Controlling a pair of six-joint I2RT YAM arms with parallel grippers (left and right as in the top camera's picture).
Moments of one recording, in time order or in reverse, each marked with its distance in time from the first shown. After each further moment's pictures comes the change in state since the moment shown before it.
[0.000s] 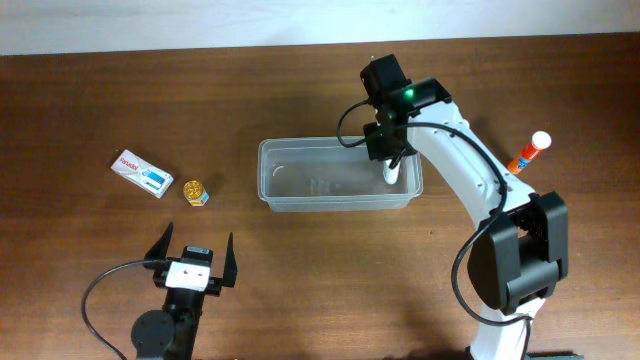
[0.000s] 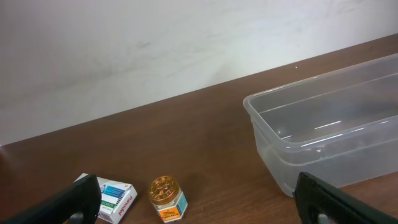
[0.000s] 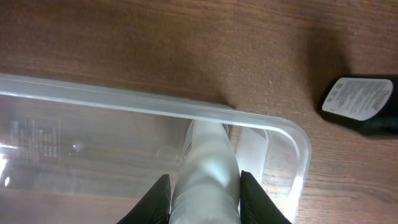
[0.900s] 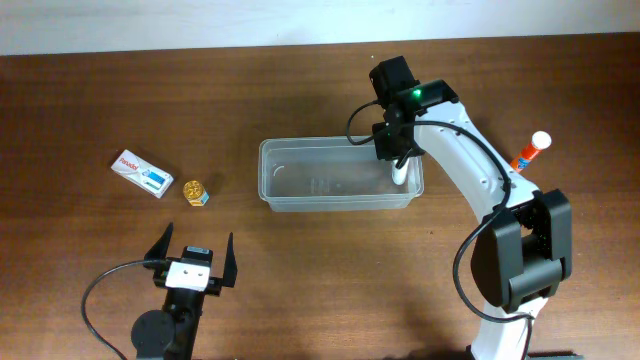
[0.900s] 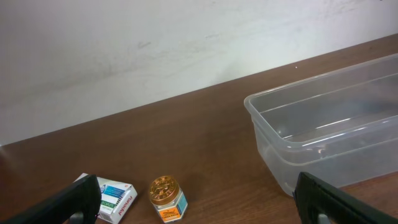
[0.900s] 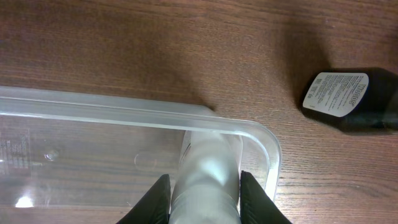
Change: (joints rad) left arm 0.000 0.000 0.000 0.000 0.000 0.000; right arm -0.037 0.000 -0.024 0.016 0.025 0.000
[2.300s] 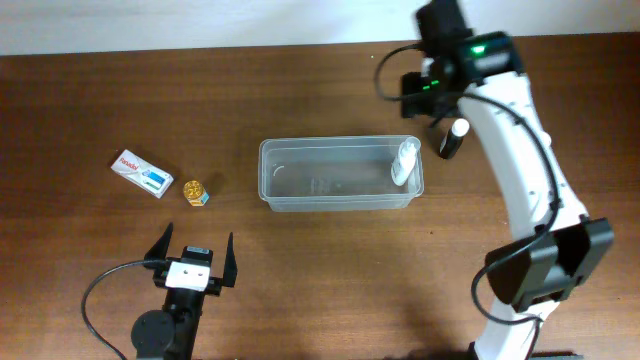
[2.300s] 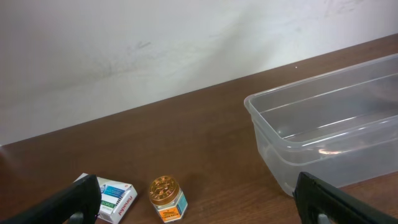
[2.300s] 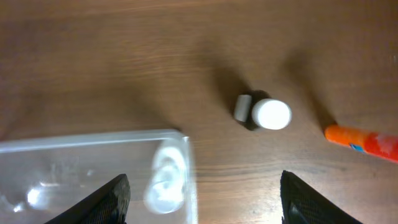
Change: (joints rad) left arm 0.000 0.000 0.000 0.000 0.000 0.000; right arm -0.140 -0.025 0.394 -0.277 -0.048 0.058
